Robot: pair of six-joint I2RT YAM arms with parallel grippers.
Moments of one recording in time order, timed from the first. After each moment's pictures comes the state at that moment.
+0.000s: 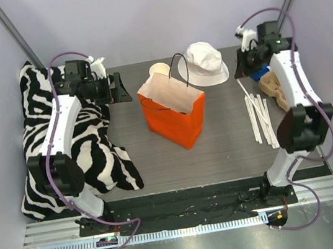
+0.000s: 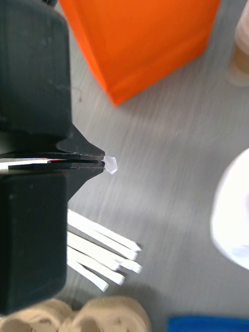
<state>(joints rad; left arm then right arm) -0.09 1.68 1.66 -0.86 0.58 -0.05 -0.07 1.79 1.75 -0.94 -0.37 -0.22</state>
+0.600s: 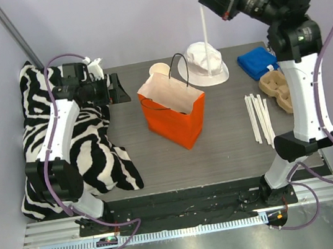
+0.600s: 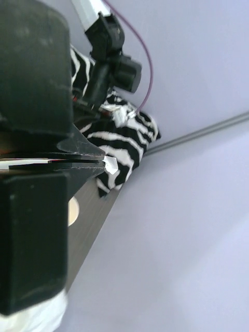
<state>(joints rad) -0.08 1.61 1.60 -0.80 0.57 -0.08 0.14 1.68 2.47 -0.64 -0.60 0.30</state>
